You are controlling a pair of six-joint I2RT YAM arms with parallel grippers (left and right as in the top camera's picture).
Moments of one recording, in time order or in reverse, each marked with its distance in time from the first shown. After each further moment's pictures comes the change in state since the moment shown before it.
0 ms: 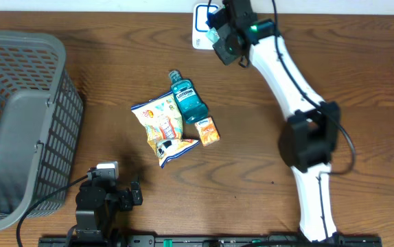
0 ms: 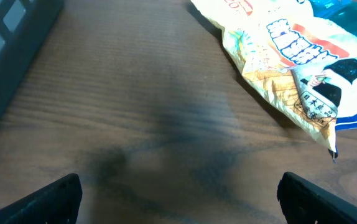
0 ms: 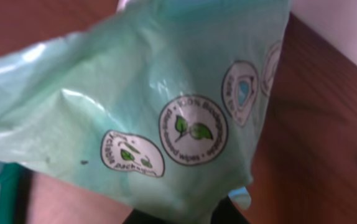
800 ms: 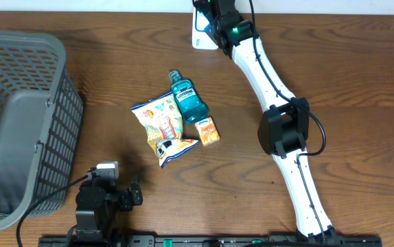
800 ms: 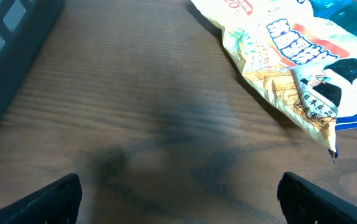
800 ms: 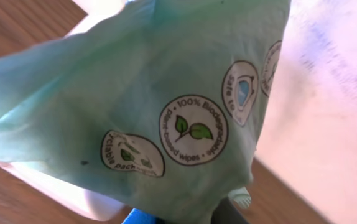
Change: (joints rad) left arm 0.000 0.000 0.000 0.000 0.000 0.000; right arm 0.021 0.310 0.360 0.256 0.264 -0.203
